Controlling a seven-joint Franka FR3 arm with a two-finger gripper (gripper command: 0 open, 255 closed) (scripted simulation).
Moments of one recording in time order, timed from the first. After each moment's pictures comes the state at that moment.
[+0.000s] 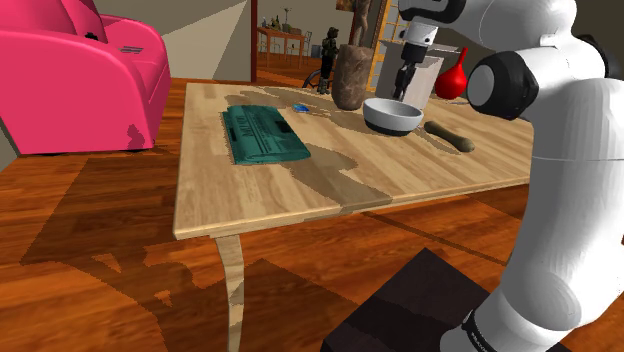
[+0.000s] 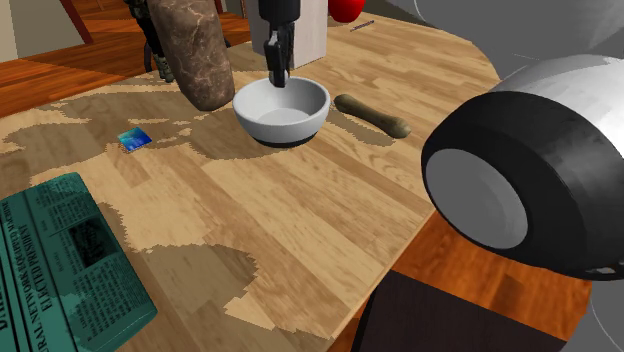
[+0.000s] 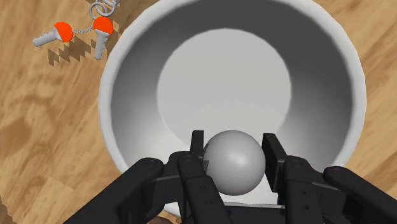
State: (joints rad) arm -0.23 0.45 -0.46 -1.06 0.23 1.50 -0.90
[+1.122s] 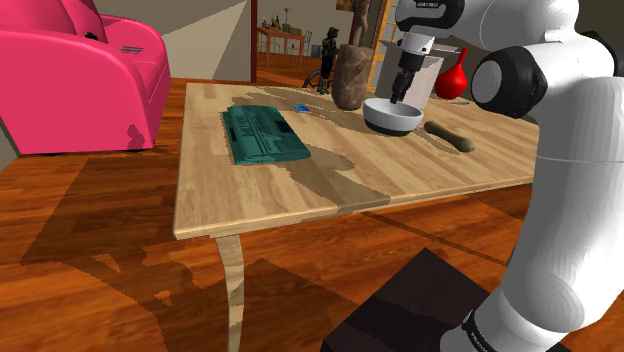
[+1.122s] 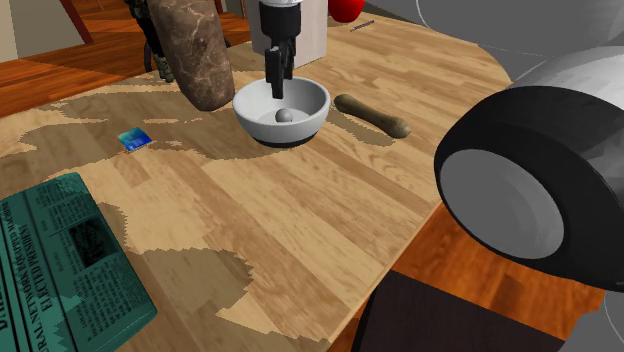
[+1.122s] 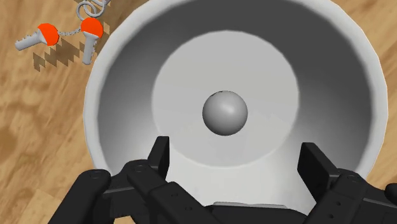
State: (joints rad) arm -0.21 0.41 -0.46 -1.18 0.22 1.59 -0.91
